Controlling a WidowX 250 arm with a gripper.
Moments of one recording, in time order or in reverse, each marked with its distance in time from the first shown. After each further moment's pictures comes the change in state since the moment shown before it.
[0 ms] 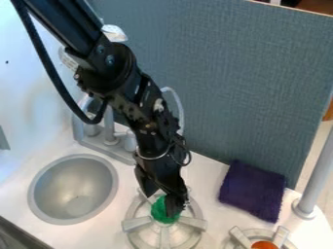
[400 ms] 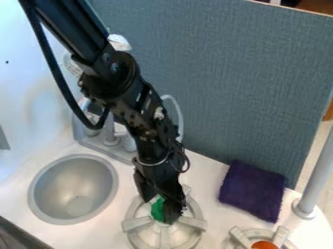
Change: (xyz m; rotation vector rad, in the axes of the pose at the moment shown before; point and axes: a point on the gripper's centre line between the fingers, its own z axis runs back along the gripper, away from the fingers) arm -0.004 0.003 -0.011 0.010 0.018 -0.016
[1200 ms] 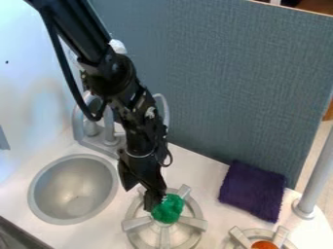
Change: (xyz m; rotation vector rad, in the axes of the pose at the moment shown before) arm -0.003 0.048 -0.018 0.102 0.089 0.051
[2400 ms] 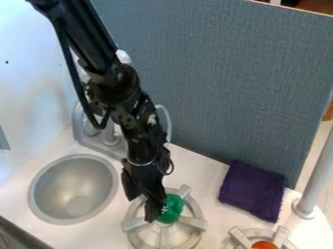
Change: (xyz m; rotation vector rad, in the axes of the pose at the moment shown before) arm -0.002 -0.010 -0.015 -0.059 0.027 -0.074
